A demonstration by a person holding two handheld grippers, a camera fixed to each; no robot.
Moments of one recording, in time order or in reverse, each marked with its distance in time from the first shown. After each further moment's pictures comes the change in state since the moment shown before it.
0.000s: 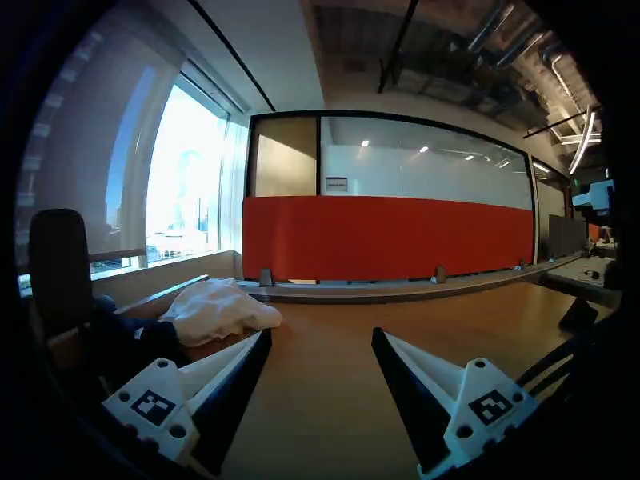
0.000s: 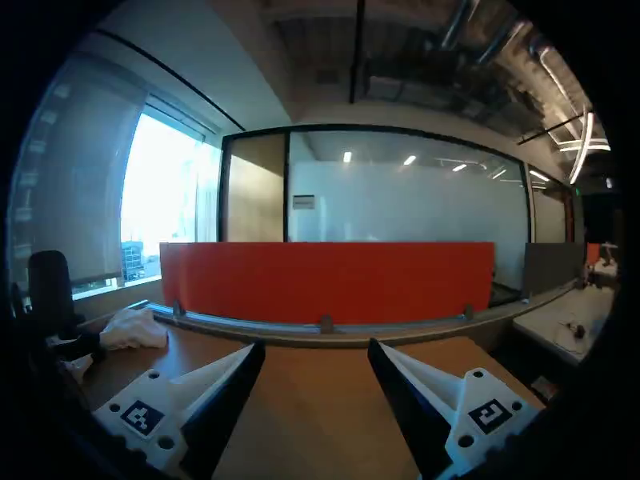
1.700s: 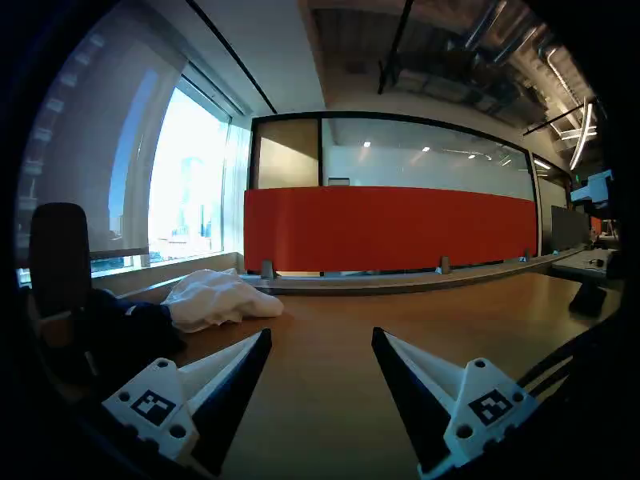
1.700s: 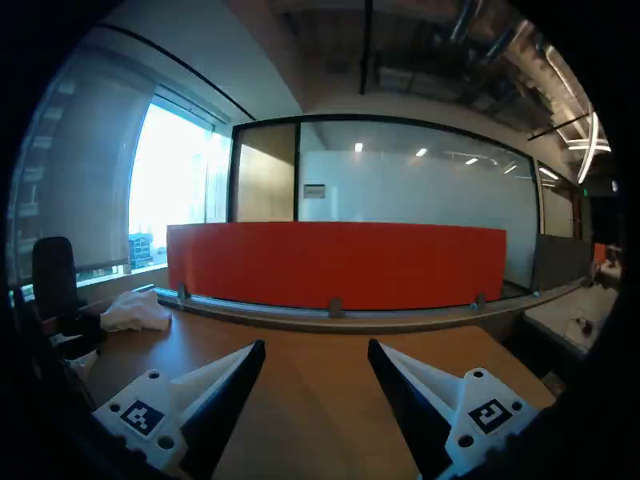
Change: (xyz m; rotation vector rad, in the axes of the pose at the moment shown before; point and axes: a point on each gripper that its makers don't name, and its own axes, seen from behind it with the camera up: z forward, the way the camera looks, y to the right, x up) left arm -0.045 0.000 0.009 0.016 0.020 0.018; right arm -0.044 0.000 0.017 0.039 -0.021 -0.017
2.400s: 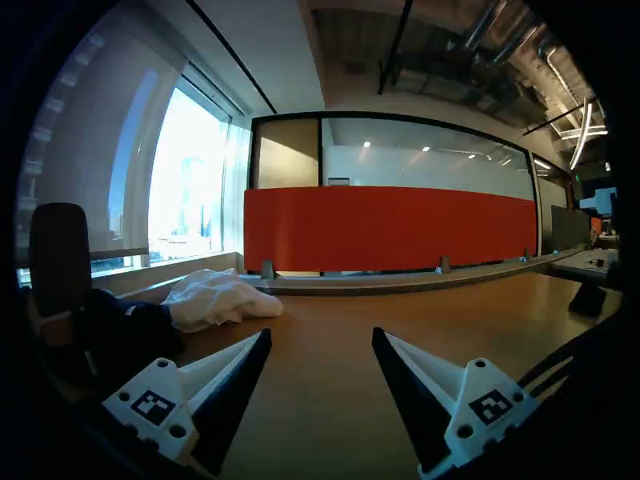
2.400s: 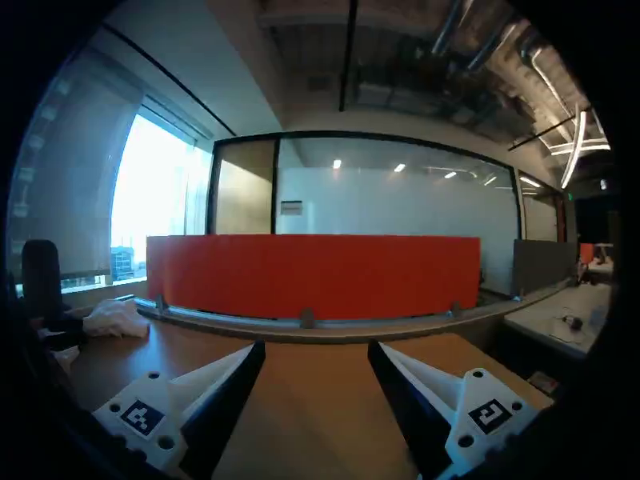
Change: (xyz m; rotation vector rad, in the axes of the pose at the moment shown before) left arm -0.005 0.003 0.001 0.000 0.001 0.000; right arm -0.014 0.049 -0.020 -0.100 0.081 0.016
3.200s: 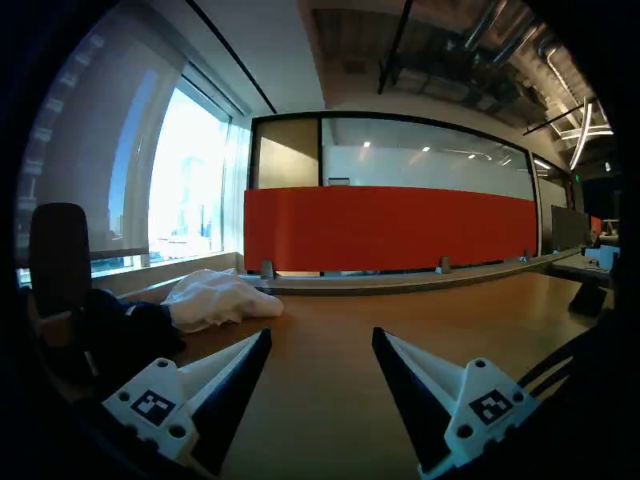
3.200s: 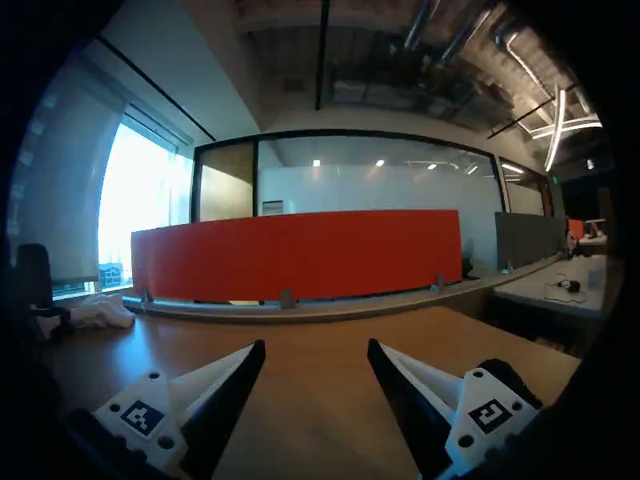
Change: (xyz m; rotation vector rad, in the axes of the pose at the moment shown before) left arm -0.002 0.001 0.000 0.000 0.001 0.000; right arm -0.091 0.038 -0.009 -0.050 0.016 0.055
